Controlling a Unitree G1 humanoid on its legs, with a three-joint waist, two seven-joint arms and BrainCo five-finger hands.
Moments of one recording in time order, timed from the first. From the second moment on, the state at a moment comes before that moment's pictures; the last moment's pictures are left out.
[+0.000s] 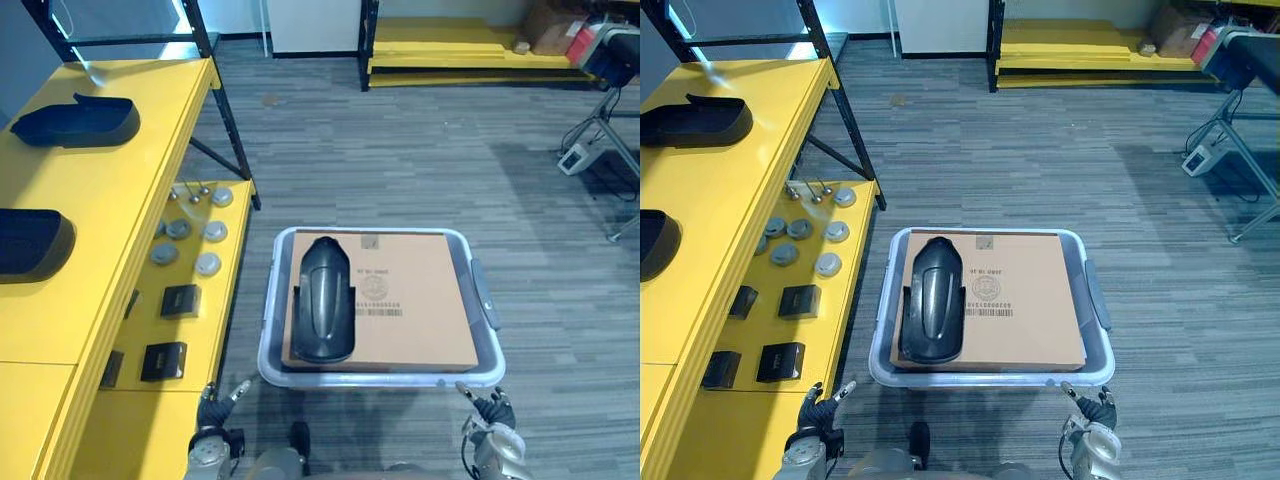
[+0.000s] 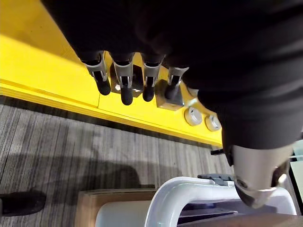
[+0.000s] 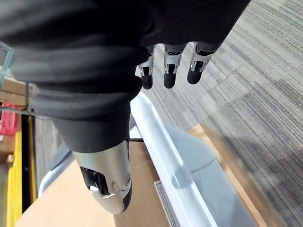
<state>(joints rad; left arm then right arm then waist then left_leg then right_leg) 0.16 0.09 0.13 0.72 0.03 -0.05 0.27 0.04 -0.06 -0.44 0.84 0.20 -0.10 -0.20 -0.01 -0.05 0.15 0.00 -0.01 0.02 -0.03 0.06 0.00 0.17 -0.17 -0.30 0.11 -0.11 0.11</state>
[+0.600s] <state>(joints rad) 0.24 0.06 0.12 0.72 0.01 -0.06 0.26 0.00 -0.06 -0.21 0.09 -0.02 -0.12 -0.27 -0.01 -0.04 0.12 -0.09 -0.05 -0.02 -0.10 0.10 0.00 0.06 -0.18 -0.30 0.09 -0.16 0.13</state>
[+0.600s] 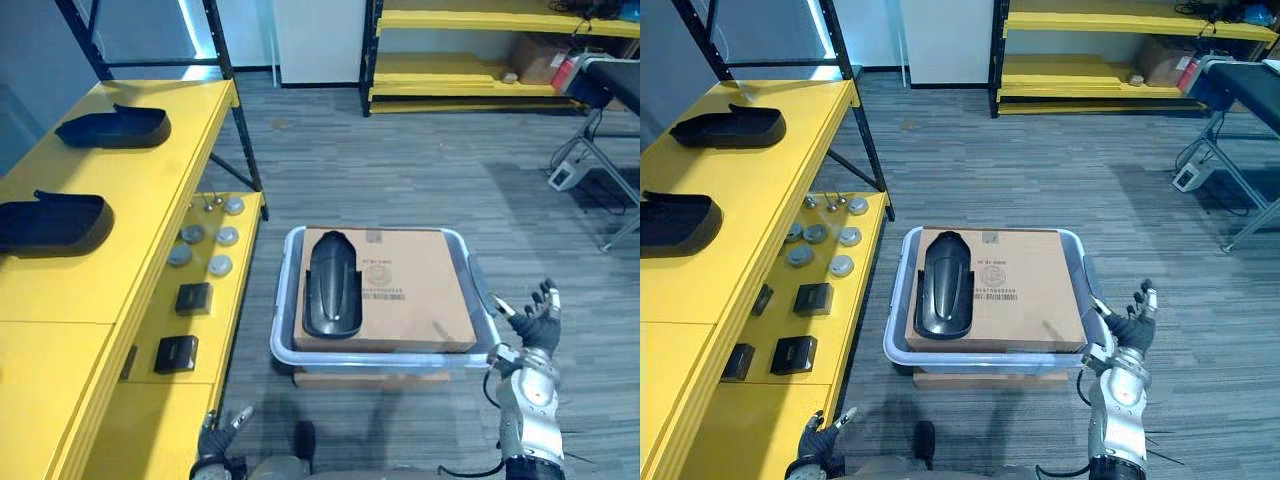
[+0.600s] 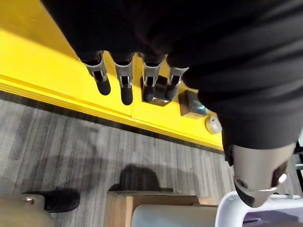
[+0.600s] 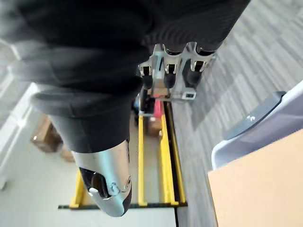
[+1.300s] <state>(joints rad) 0.17 0.04 0.08 0.64 0.01 -0.08 0.31 -0.50 -0.02 -0.15 0.59 -0.31 0.09 -0.40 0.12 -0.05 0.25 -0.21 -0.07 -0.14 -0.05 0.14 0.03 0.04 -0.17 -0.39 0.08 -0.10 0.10</state>
